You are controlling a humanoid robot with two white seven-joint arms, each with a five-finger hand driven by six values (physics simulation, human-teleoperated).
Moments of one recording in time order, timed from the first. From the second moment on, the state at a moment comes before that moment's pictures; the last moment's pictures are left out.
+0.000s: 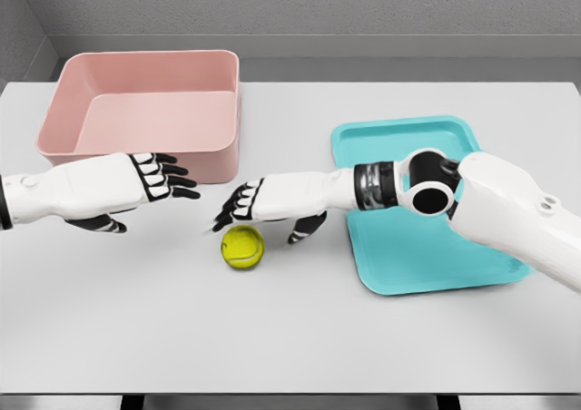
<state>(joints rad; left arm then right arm) -0.49 1.09 -0.65 -1.77 -0.38 -0.61 -0.28 -0.95 -0.50 1.22 -1.40 0.22 -0.58 0.37</state>
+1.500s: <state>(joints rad) -0.57 0.86 -0.82 -1.77 -0.50 -0.61 -0.30 -0.91 -0.87 1.03 -1.22 0.22 -0.61 0.15</state>
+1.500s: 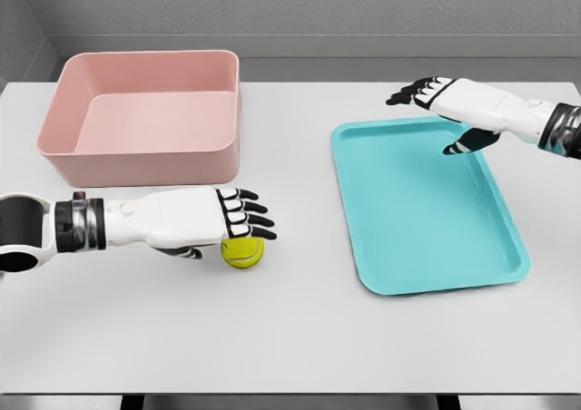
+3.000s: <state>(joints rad) -0.57 0.78 -0.85 -1.64 -0.49 -0.61 -0.32 -0.85 -0.90 0.97 -1.21 0.22 -0.61 0.16</state>
